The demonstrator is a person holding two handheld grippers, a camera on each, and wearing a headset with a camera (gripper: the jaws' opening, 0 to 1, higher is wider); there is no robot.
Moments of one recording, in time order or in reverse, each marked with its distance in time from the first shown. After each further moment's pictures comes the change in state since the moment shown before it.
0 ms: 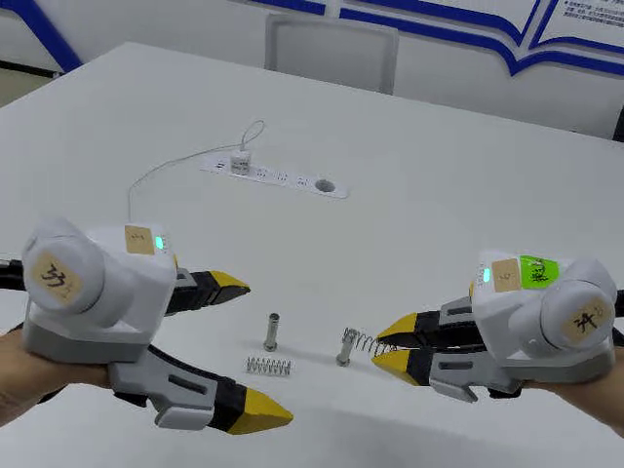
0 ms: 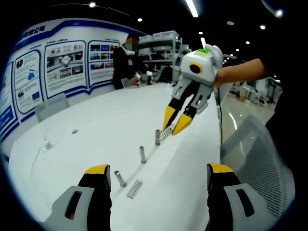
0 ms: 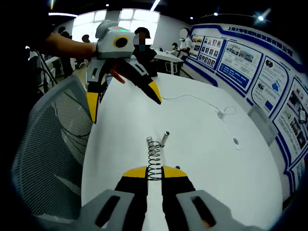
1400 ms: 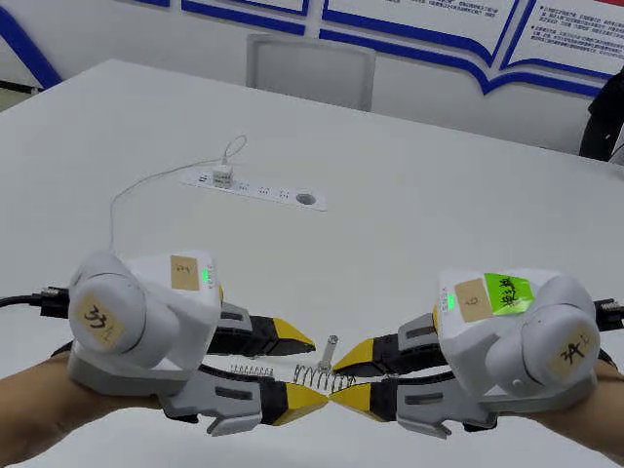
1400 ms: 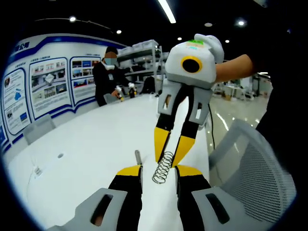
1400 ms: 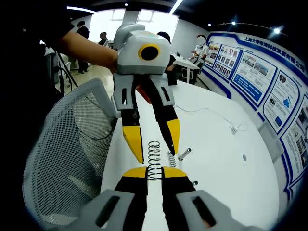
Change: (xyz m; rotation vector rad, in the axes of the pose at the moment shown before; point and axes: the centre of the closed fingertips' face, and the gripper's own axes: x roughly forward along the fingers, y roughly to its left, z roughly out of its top) left arm 0.022 -0.040 0.033 0.113 -0.104 -0.108; right arm -0.006 0.044 0.031 -0.100 -0.023 0.094
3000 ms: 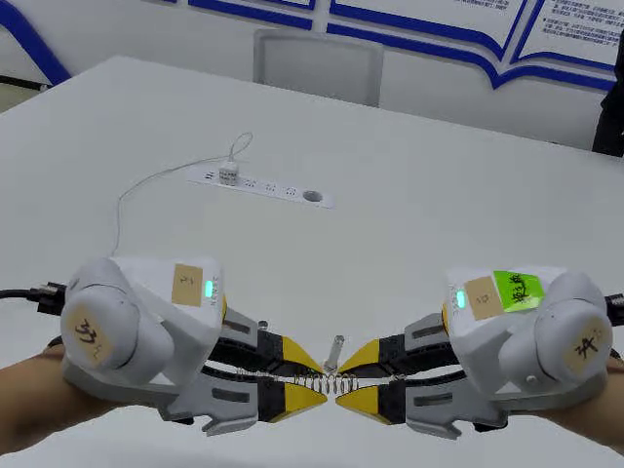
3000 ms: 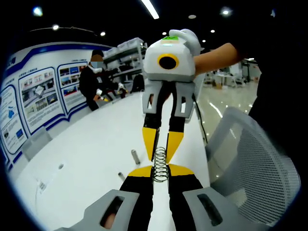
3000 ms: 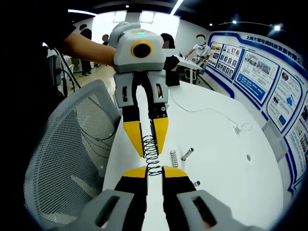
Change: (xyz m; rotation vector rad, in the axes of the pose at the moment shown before) left arm -0.003 -0.008 -0.004 0.133 0.042 -0.056; right arm 0.000 -0.001 -0.003 0.036 -0.017 0.043
